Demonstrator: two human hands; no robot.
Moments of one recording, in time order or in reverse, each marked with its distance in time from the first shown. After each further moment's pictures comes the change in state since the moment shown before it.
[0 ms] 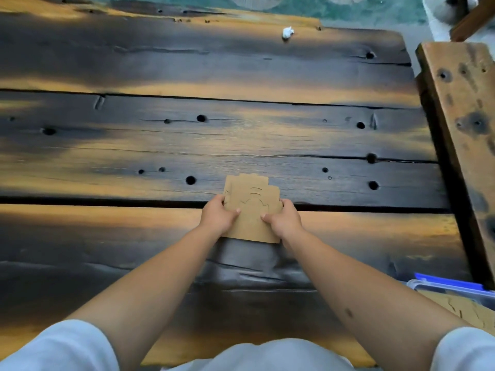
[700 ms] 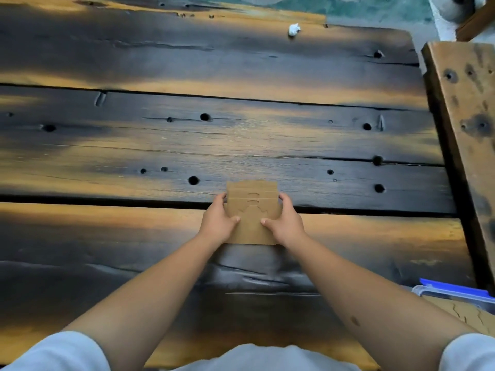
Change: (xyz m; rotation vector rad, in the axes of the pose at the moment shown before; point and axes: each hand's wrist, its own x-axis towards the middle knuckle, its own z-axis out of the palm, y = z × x) left_hand -0.002 -0.017 -0.002 0.006 -0.005 0.112; right_hand -0.005 -0.001 0.002 -0.192 -0.050 -0.172
